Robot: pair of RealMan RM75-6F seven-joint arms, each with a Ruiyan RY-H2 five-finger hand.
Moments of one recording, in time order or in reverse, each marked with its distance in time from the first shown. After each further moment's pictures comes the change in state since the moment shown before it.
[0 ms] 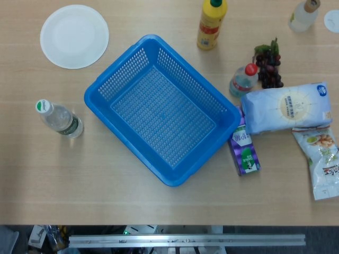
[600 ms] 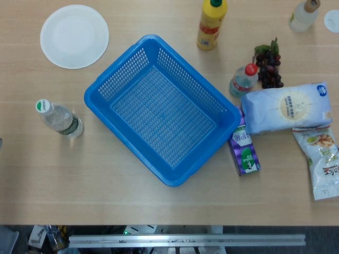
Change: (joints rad) left arm -0.009 -0.002 0.009 -0.021 -0.007 -0.009 -0.047; right arm 0.051 0.003 -0.001 -0.022 0.043 -0.052 -0.032
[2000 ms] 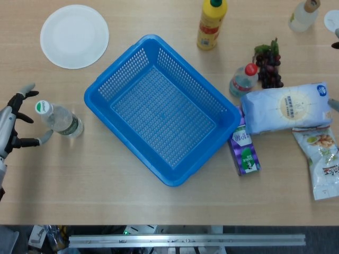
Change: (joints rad) left arm -0.188 -0.020 -0.066 -0.076 -0.232 -0.468 -0.467; right arm 0.256 0.083 0.115 -0.019 -0.065 -0.182 0.368
